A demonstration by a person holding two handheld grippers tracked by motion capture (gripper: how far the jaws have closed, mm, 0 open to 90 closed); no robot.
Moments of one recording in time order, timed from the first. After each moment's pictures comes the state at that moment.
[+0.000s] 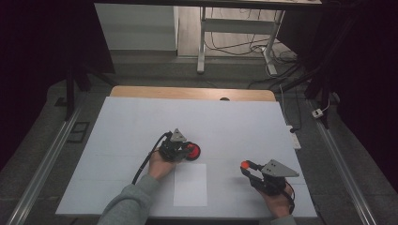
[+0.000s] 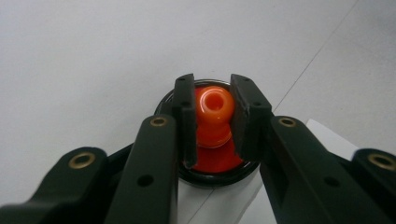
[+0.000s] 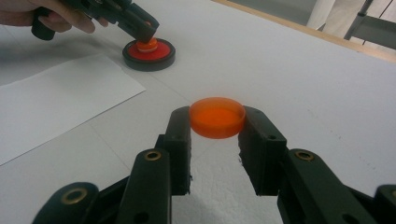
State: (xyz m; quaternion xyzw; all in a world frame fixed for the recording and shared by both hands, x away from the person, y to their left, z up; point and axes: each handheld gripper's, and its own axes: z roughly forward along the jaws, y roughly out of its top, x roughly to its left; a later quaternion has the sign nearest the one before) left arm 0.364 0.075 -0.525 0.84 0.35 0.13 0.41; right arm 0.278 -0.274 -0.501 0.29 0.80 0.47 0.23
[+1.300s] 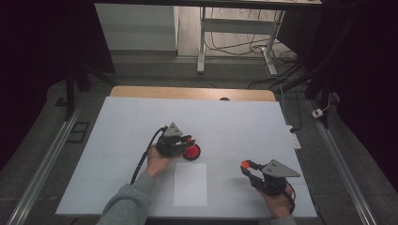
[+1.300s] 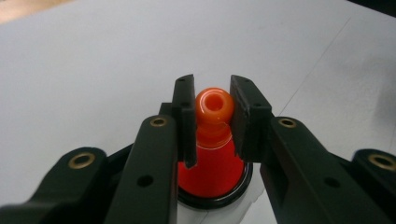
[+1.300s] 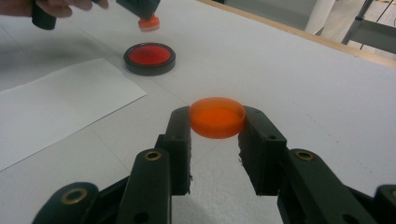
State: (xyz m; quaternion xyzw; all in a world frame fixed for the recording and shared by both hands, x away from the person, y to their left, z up) left arm 0.364 0.085 -0.498 0.81 0.34 0.12 0.46; right arm 0.277 -0.274 -0.498 0.29 0.80 0.48 0.24
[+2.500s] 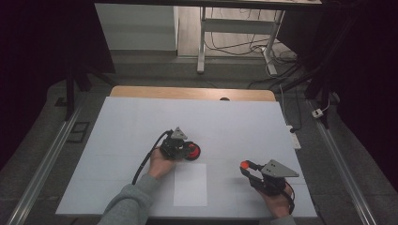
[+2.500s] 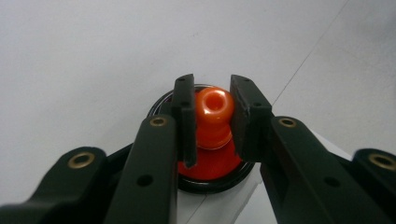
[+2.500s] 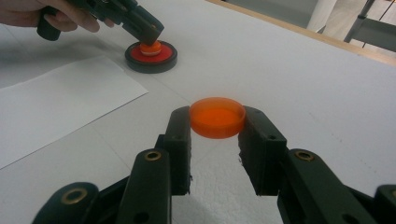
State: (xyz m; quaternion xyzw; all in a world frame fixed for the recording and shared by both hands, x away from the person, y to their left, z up) left arm 0.369 0.075 -0.523 0.84 0.34 0.10 0.42; right arm 0.277 -0.272 -0.499 0.28 0.80 0.47 0.24
